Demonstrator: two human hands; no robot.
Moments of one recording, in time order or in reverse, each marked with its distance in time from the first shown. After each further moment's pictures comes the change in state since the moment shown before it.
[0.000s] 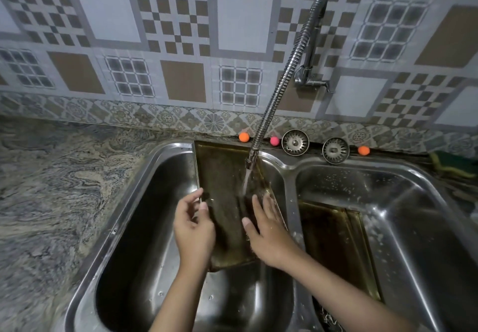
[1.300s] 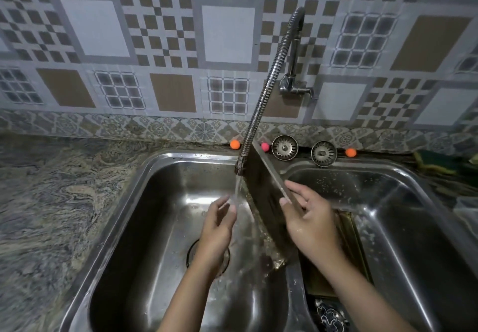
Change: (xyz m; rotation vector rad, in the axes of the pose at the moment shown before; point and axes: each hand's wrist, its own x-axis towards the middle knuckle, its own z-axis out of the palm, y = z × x) left_hand -0.008 -0.001 0.021 0.019 -0.523 -0.333; right_hand -0.048 -0.008 -0.072 0.599 0.620 -0.087
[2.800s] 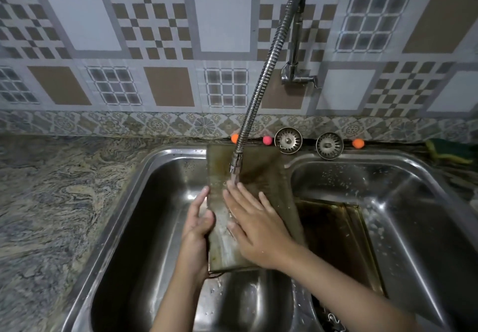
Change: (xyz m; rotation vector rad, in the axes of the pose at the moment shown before) left_hand 0.004 -0.007 -0.028 -0.548 -0.175 0.102; right_hand 0.004 0.025 0.062 -0.676 -0.598 -0.452
